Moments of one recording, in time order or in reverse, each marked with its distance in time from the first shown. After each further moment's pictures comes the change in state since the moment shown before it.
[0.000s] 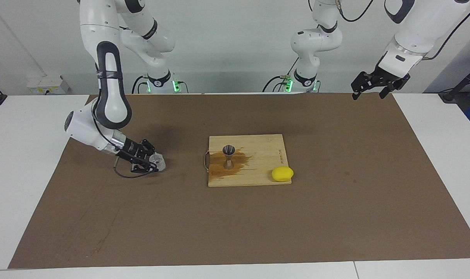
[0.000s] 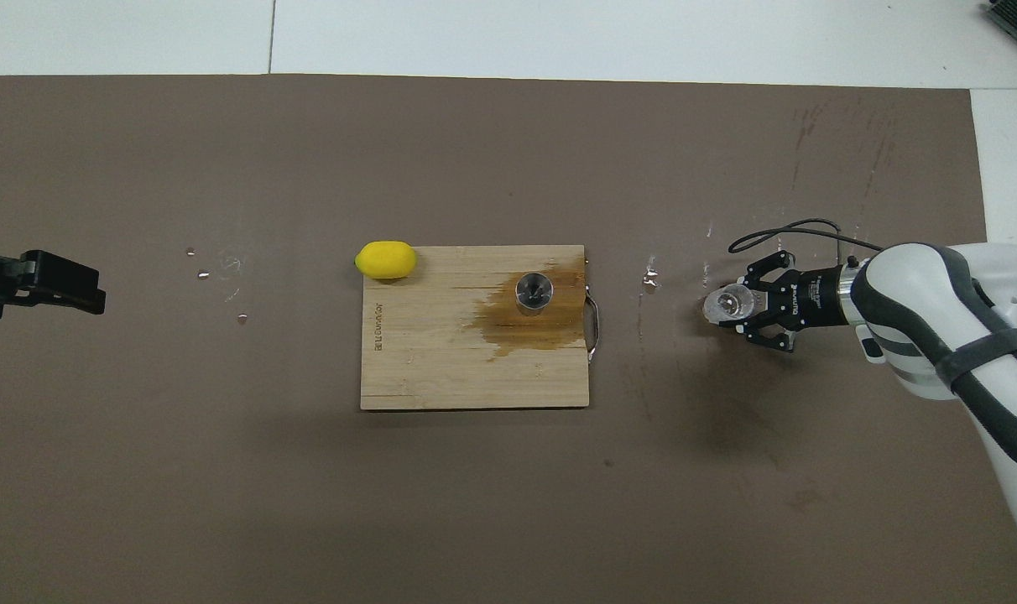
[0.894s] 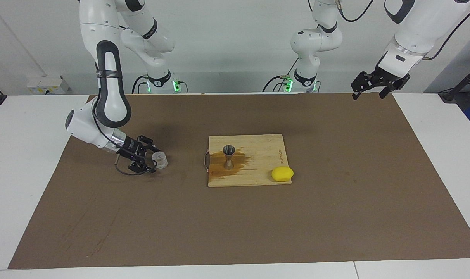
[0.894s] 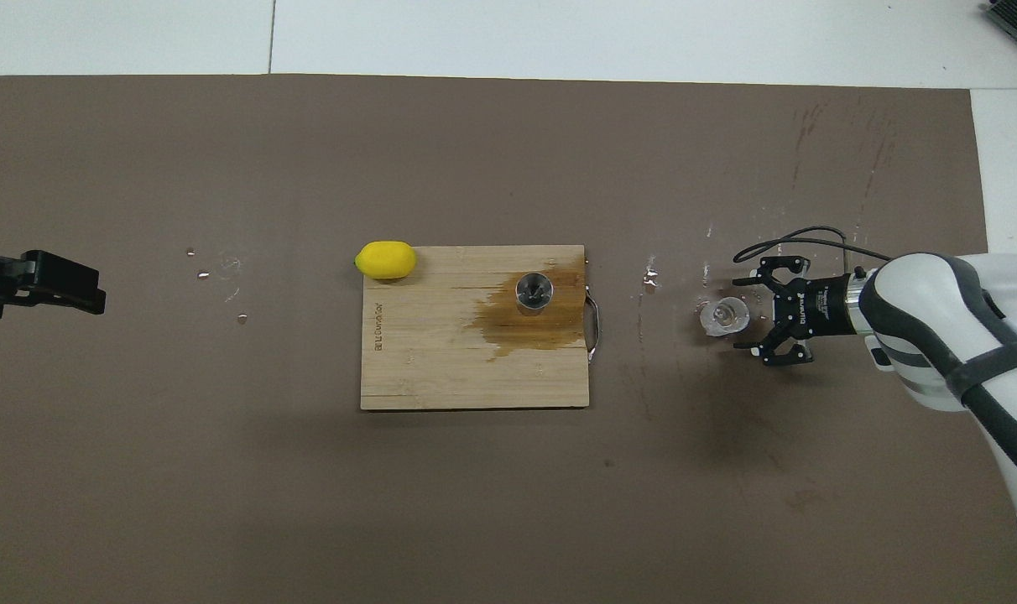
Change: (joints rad) left arm 0.000 0.000 0.000 0.000 0.000 0.000 0.000; right arm -0.016 -0.046 -0.005 -0.039 -0.016 0.001 -0.070
